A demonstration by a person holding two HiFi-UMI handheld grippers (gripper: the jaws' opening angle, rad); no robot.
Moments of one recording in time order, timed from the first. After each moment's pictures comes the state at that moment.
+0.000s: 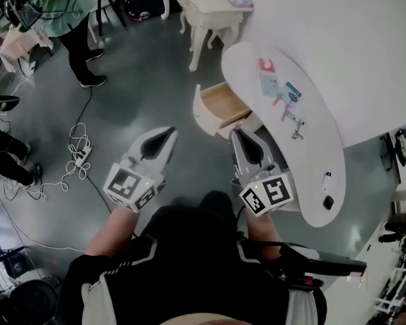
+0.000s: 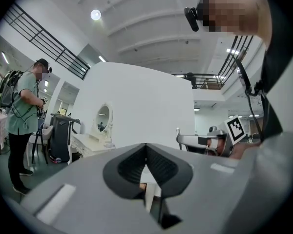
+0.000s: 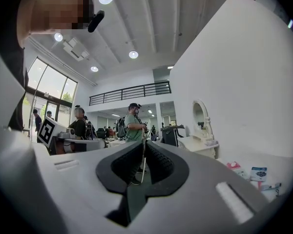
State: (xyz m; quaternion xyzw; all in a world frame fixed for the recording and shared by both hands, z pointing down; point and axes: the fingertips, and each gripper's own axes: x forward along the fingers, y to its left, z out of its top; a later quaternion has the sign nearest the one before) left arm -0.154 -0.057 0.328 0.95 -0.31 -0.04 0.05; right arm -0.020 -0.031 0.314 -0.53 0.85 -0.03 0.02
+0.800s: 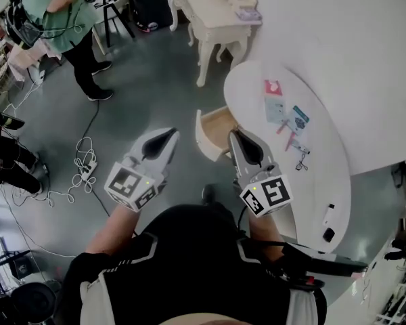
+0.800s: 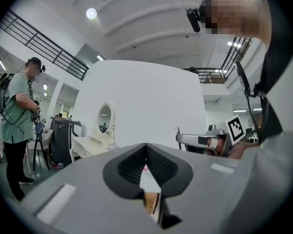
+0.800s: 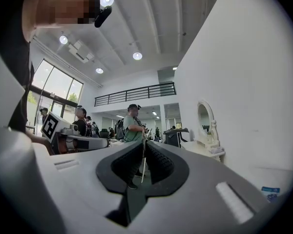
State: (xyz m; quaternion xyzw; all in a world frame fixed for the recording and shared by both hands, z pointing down) left arm -0.096 -0.173 0.313 0.94 -0.33 -0.02 0.03; right arm 0.032 -0.151 0.302 -0.50 0.86 -0.01 0.02
